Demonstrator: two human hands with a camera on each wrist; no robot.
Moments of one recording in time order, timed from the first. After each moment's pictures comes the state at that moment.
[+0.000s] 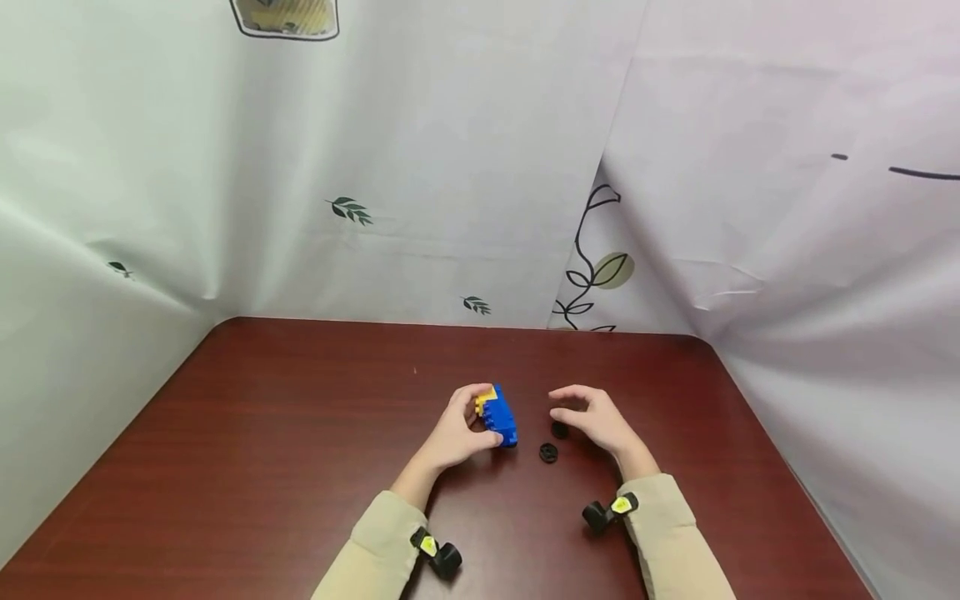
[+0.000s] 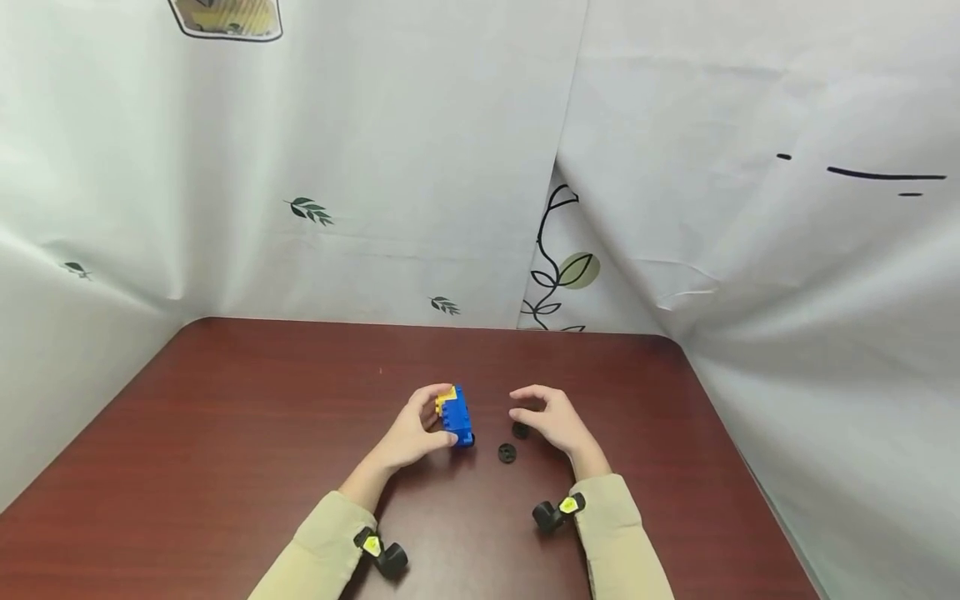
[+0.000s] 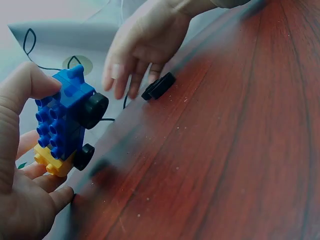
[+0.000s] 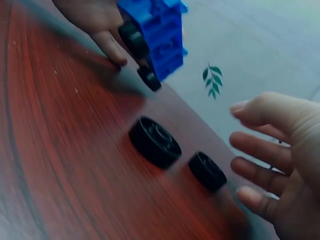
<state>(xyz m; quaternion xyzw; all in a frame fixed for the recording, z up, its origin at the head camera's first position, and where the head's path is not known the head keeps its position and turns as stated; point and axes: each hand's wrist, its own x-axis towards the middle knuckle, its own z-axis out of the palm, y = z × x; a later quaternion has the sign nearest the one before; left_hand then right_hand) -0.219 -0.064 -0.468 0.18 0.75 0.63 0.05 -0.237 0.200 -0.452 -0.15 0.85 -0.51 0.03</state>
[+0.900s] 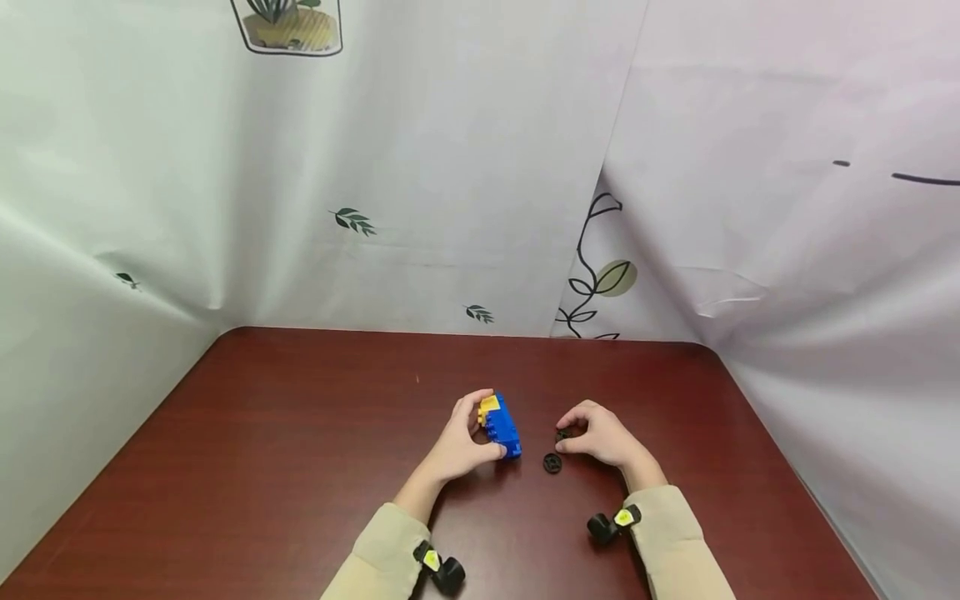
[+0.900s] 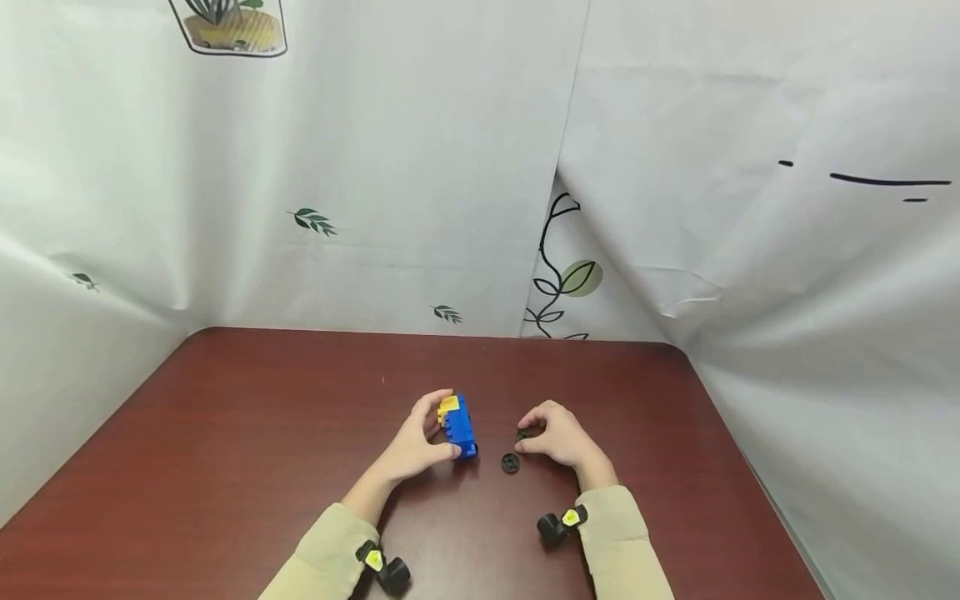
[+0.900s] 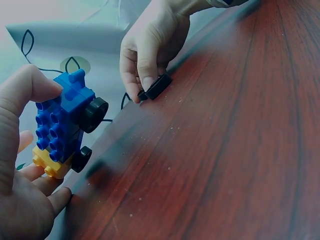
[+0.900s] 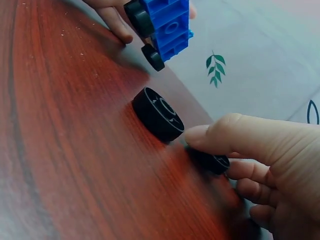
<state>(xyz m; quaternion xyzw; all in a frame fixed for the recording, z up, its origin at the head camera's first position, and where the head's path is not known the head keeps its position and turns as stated) -0.200 -0.064 -0.437 0.19 0.76 0.62 0.07 -0.234 0.207 -0.457 -0.18 0.90 -0.40 0.05</state>
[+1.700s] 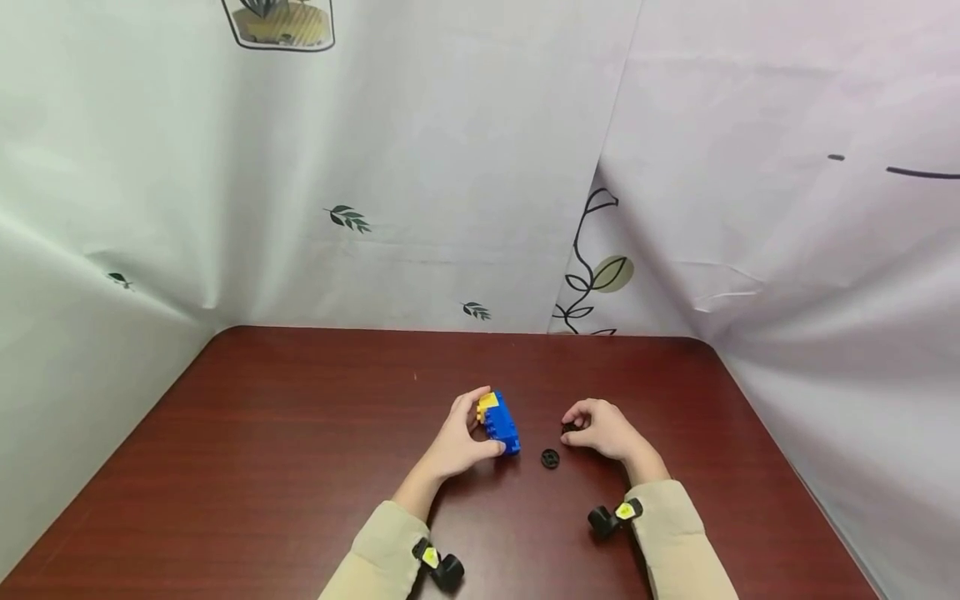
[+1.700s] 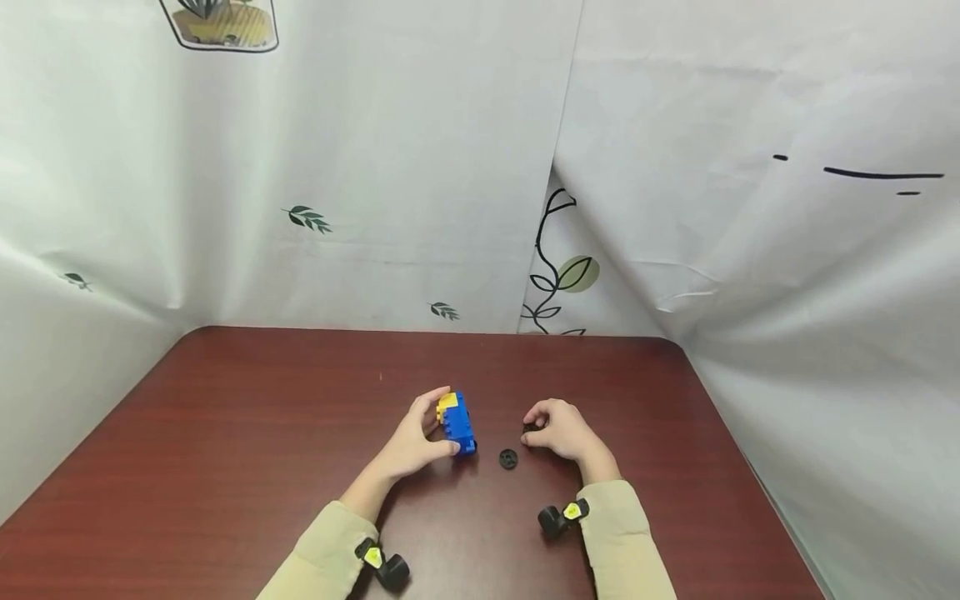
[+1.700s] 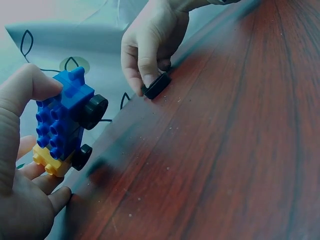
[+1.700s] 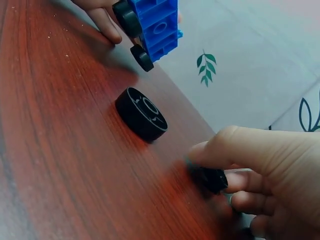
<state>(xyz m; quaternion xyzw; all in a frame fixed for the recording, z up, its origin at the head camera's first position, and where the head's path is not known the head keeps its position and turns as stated) -0.207 -0.063 -0.450 0.18 0.77 0.60 0.07 -0.238 0.213 -0.455 -0.15 0.91 -0.39 0.05</state>
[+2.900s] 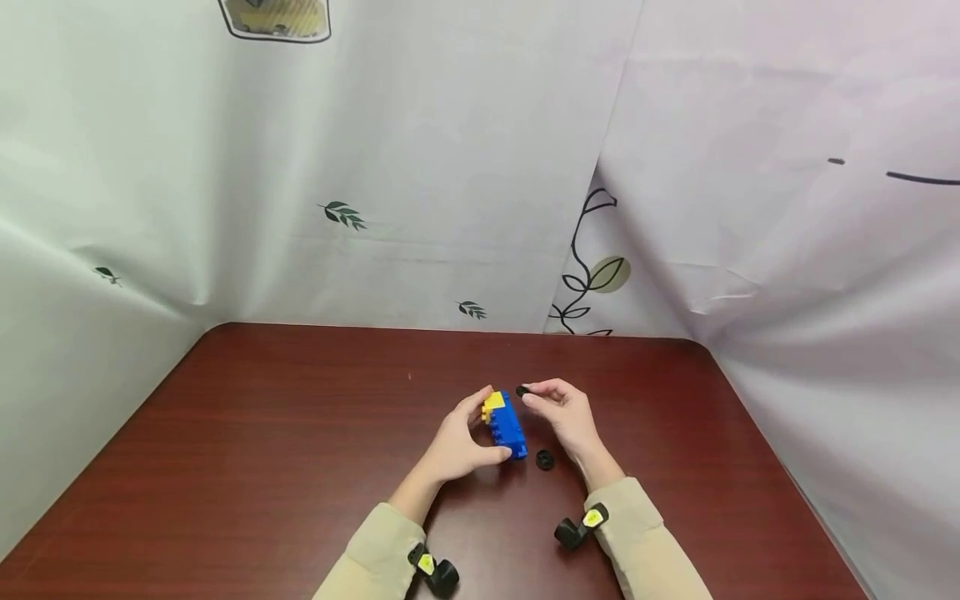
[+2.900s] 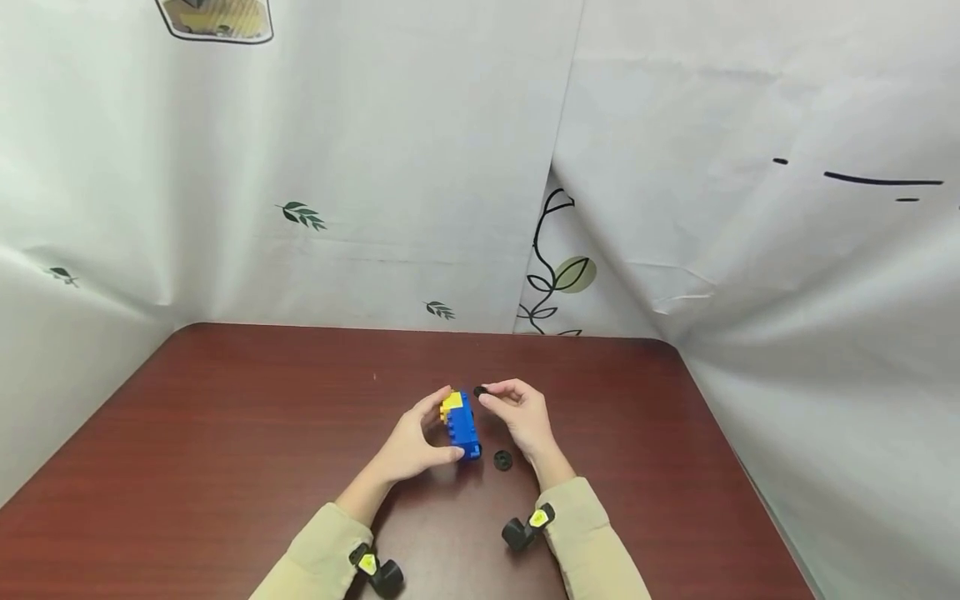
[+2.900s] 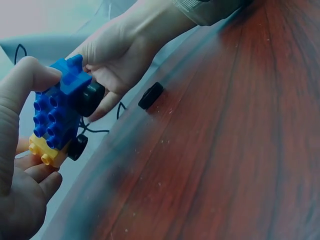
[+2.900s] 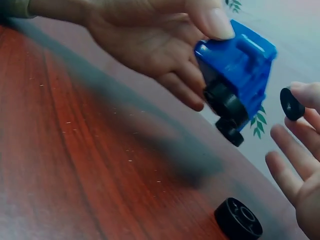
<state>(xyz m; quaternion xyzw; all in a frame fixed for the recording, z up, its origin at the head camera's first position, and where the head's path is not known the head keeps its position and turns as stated) -0.211 -0.056 -0.460 0.22 0.79 0.57 0.01 -0.240 0.147 -0.454 -0.05 0.69 -0.72 -0.02</state>
